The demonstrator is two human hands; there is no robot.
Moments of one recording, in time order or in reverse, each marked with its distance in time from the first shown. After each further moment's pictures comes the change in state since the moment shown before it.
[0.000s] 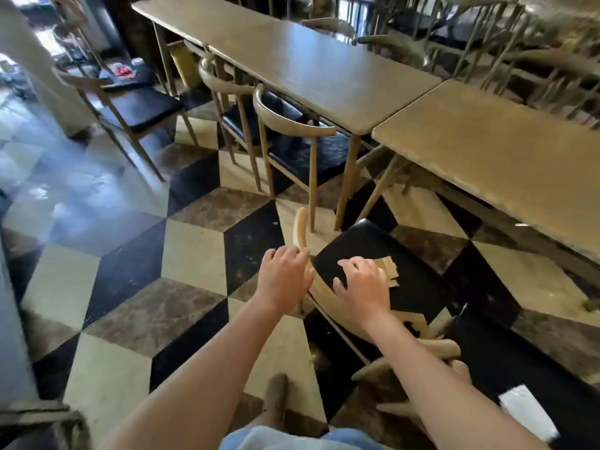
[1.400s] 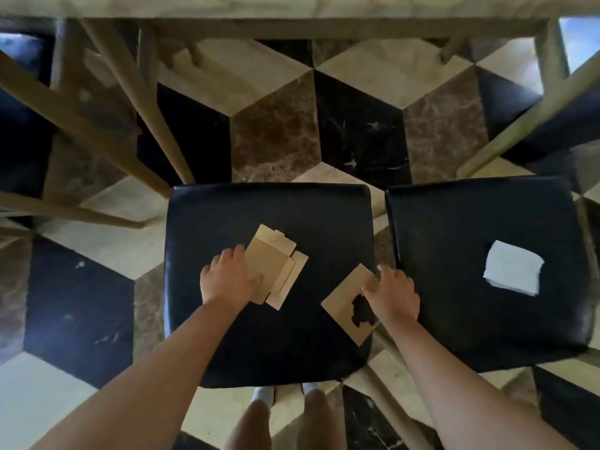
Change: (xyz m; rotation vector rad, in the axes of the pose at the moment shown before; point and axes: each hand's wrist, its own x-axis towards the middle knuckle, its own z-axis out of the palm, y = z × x) left_hand 0.312 0.085 0.387 0.101 -0.749 0.286; right_hand 0.050 0.317 0.237 0.214 -0.284 1.408
